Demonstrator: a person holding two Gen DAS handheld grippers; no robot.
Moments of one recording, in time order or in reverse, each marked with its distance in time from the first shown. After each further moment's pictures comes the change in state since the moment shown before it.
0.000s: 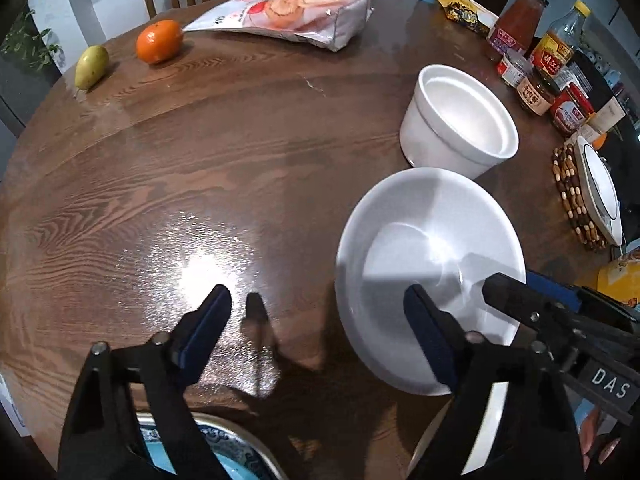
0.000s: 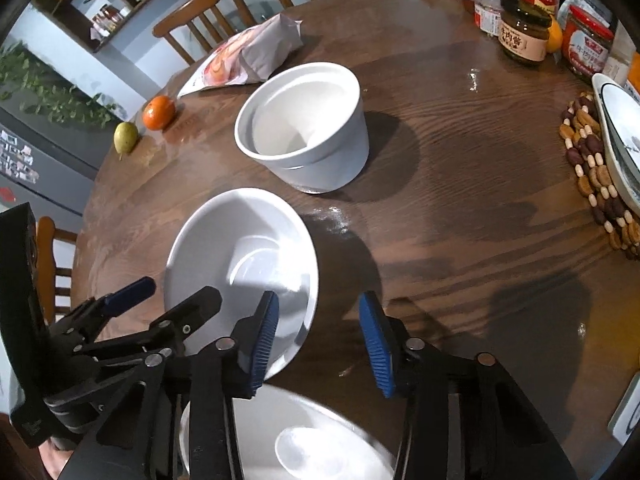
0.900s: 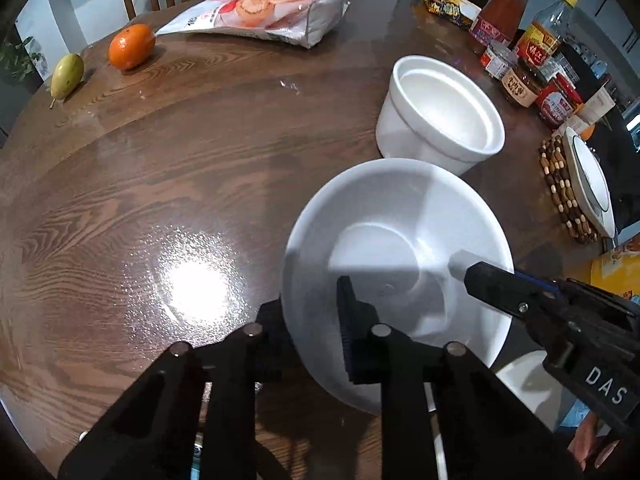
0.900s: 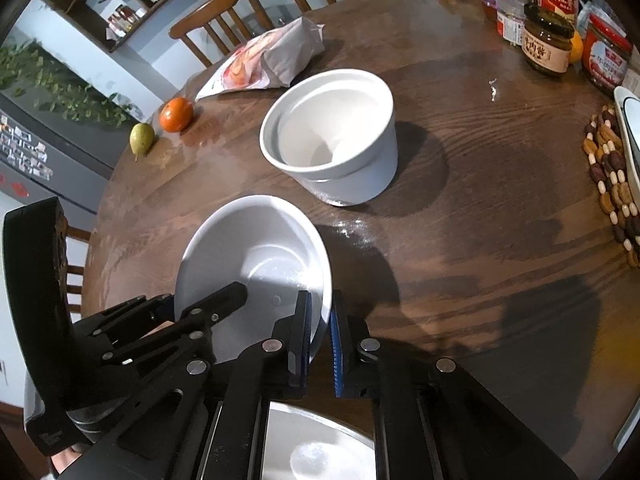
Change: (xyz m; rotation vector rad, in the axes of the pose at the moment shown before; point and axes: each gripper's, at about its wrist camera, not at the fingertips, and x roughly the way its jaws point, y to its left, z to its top) left arm 0.009 -0.012 0.009 0.034 -0.005 -0.046; right arm 0.002 0.008 0.005 -0.027 -0.026 0.053
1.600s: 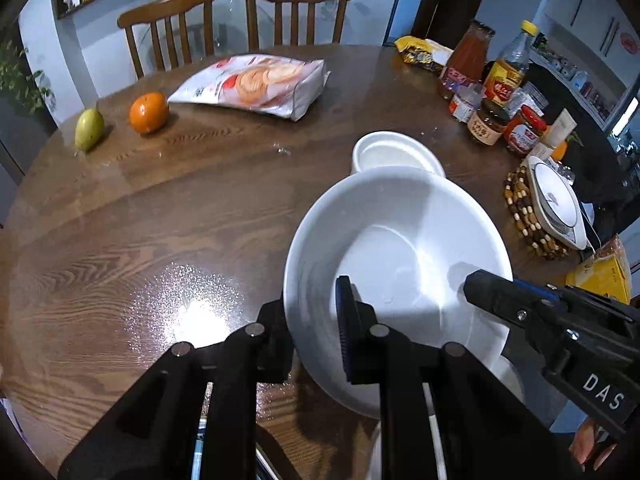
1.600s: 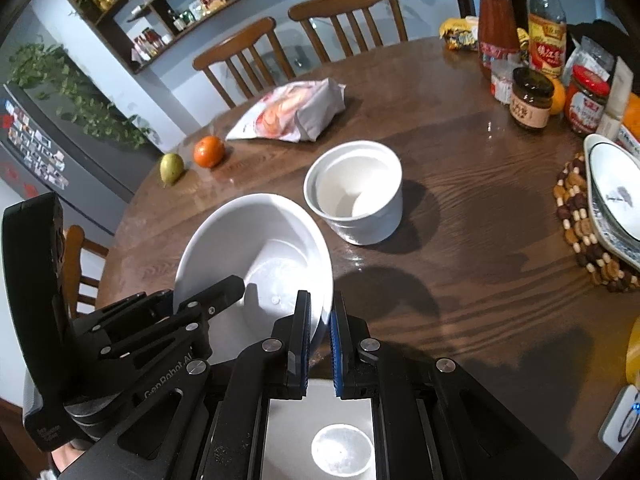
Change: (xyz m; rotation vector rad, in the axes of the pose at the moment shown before) left arm -0.063 -0.011 -0.007 0.055 -0.171 0.003; right arm -0.058 0.022 -0.009 -0.042 -0.153 0.003
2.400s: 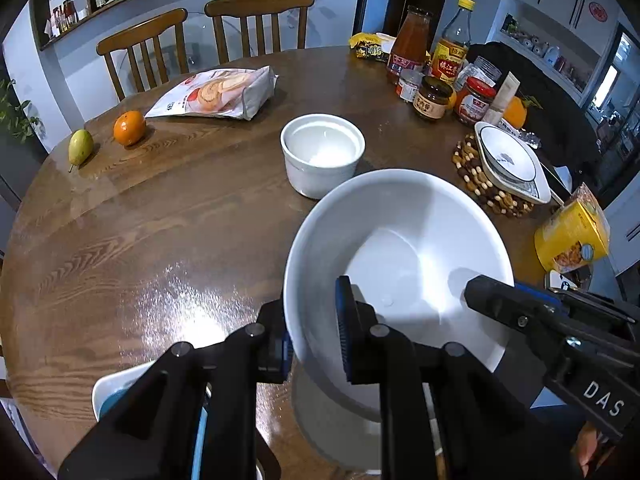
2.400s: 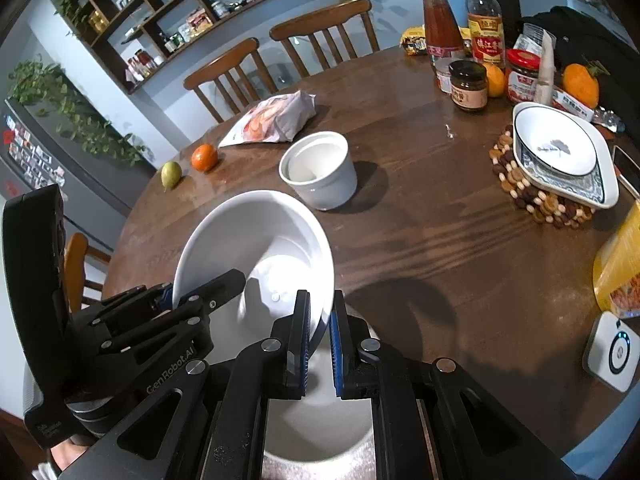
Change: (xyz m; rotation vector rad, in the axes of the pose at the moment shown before) left arm -0.032 -0.046 -0.040 0.092 -0.019 -0.026; right arm -0.057 -0.024 -0.053 0.055 -0.056 -0.027
